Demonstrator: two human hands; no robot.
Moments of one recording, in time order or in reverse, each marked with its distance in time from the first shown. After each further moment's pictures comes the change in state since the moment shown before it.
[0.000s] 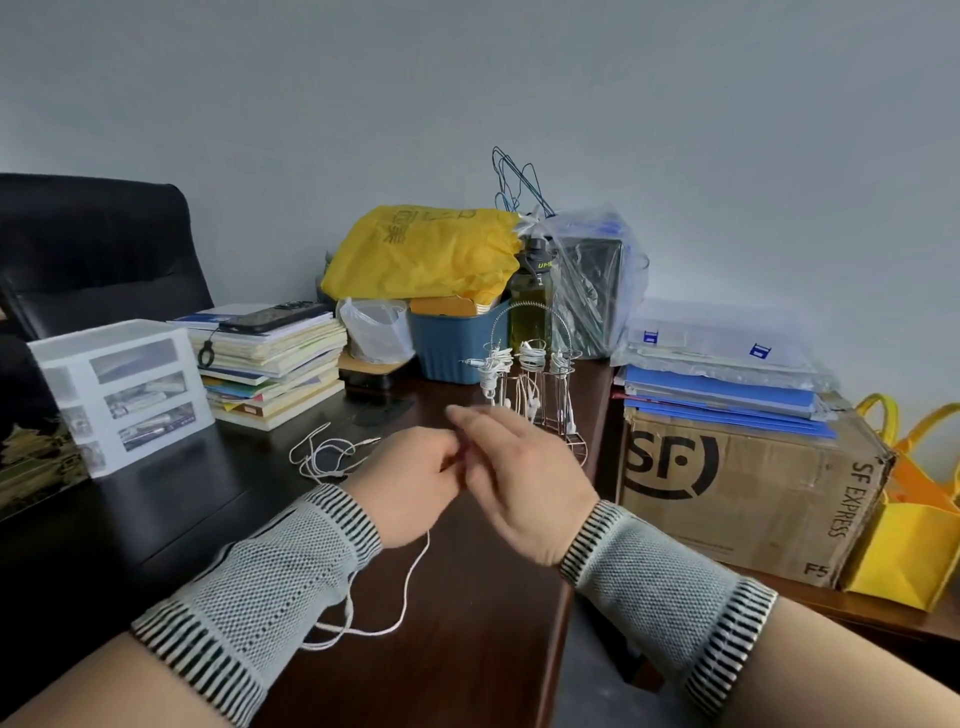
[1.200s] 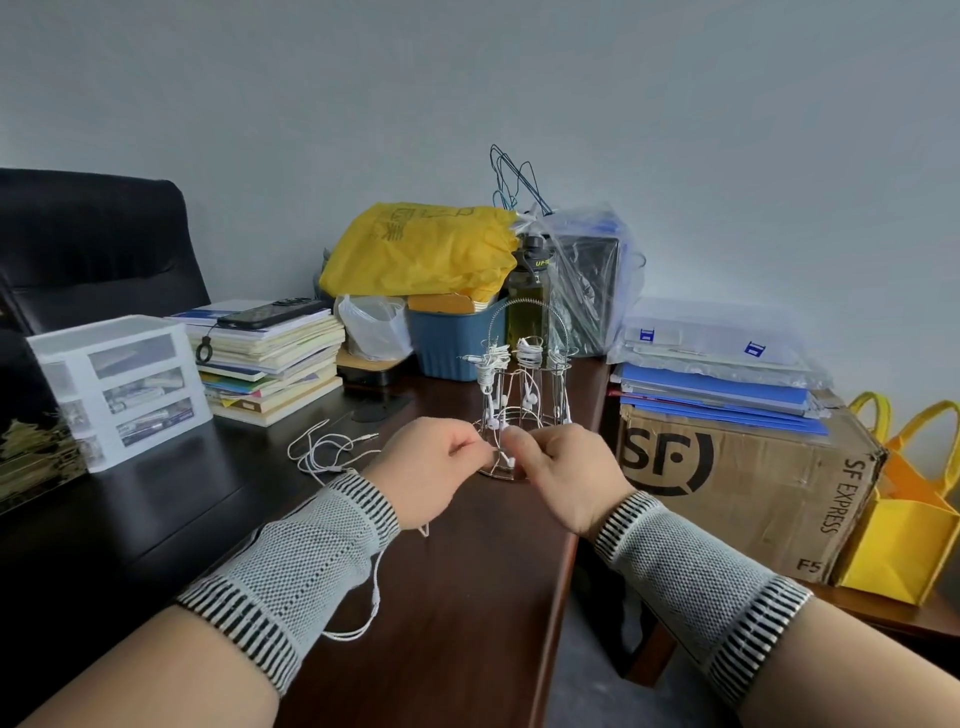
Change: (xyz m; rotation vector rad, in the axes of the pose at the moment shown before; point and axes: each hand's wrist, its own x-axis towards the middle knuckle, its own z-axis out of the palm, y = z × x) left_hand 0.009 0.004 0.009 -0.131 0.005 -0.024; right_hand -0.008 0.019 -0.021 0.086 -0.127 0.516
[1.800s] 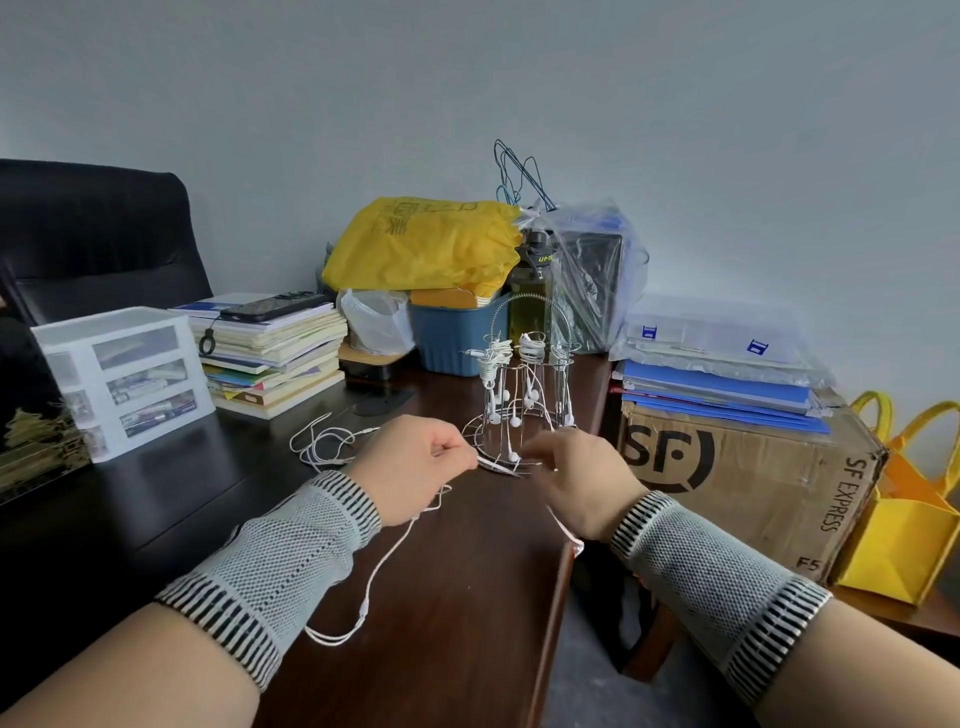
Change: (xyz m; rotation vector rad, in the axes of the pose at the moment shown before) left_hand -0.005 -0.016 -0.005 0.010 0.000 -0.053; right_hand -0.002 0.011 0.002 -0.213 -0.094 -0.033
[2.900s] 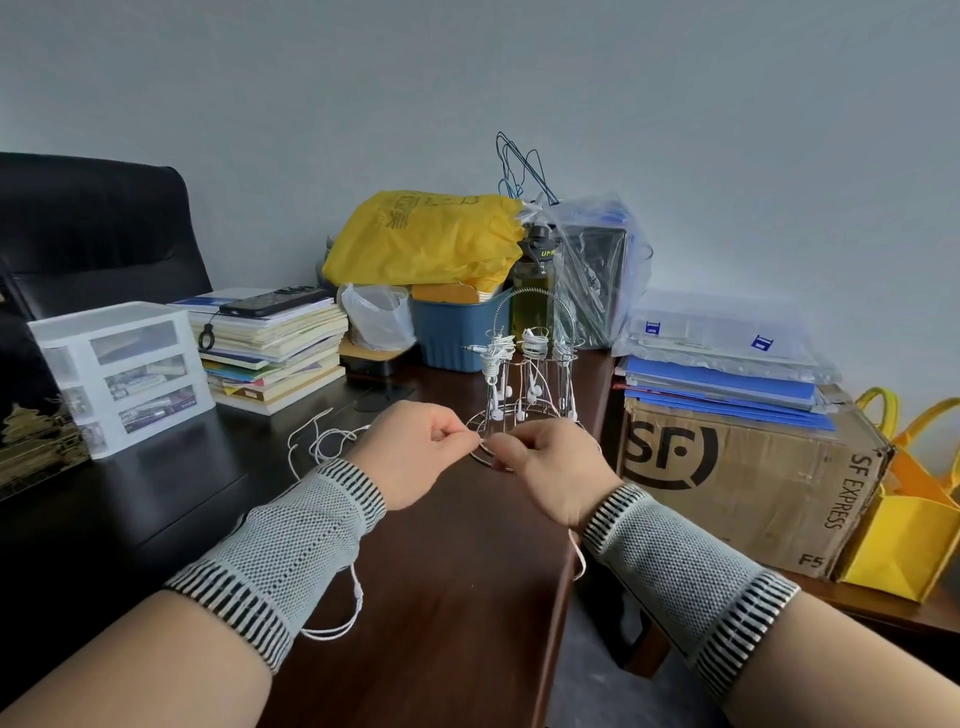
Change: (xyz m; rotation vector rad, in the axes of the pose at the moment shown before) left_hand 0.009 -0.001 -0.001 -0.014 0.044 -0.018; right_hand 0.009 -0.021 0.007 0.314 0.014 0.120
